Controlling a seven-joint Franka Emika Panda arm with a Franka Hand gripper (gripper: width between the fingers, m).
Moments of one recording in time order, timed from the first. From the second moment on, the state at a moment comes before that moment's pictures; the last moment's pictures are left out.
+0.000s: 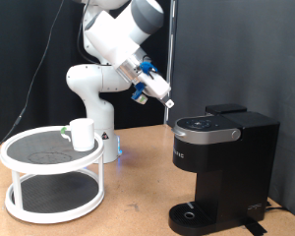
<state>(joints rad) -0.12 -0.41 0.00 -2.55 0.92 2.15 1.85</state>
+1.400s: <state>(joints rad) -0.29 -0.61 -0.22 -2.62 0.57 1.72 1.82</state>
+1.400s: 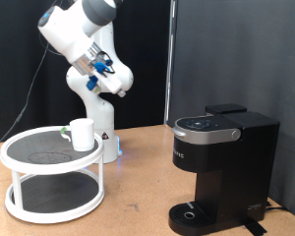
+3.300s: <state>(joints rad) -0.46 -0.60 -0.50 -2.58 0.32 1.67 1.60</state>
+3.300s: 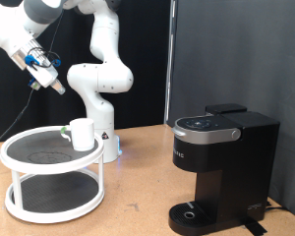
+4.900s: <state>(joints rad) -0.43 -0.44 -0.50 -2.77 0.43 2.03 1.46</state>
